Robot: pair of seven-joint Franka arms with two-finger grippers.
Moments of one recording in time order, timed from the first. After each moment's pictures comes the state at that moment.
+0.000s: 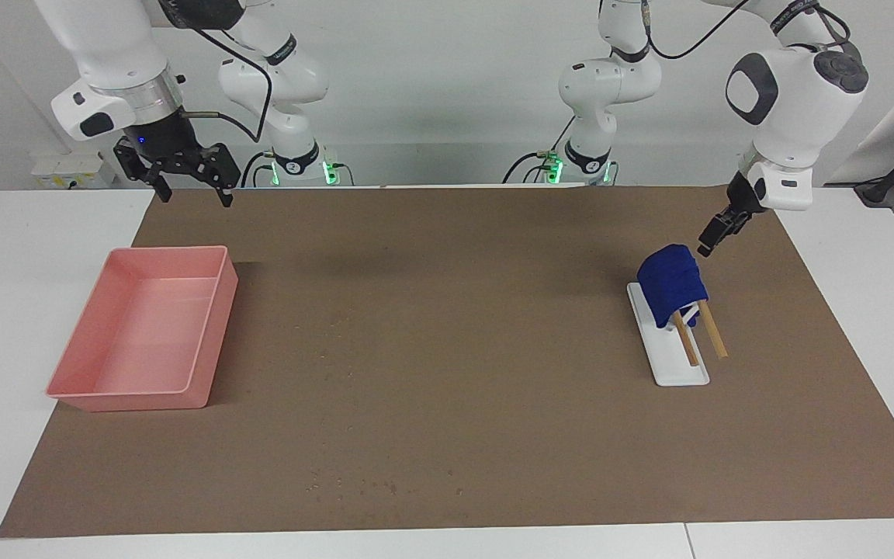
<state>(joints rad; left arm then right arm) 0.10 -0.15 -0.01 -2.08 0.02 1.95 -0.32 0.02 -0.03 0.02 -1.56 -0.03 1.52 0.15</state>
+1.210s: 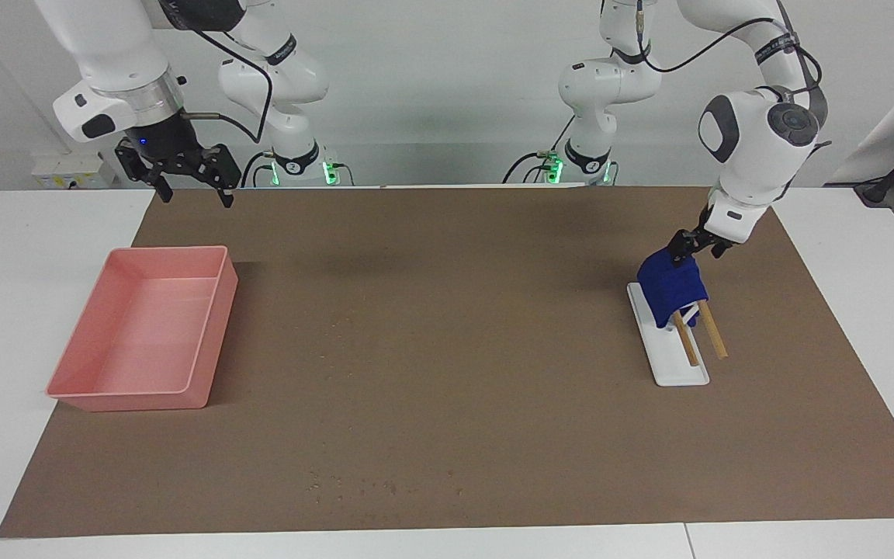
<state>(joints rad) 0.08 -0.10 -0.03 -2.20 0.06 2.06 -0.11 0.02 -0.03 0.02 -1.57 -0.03 1.52 0.15</state>
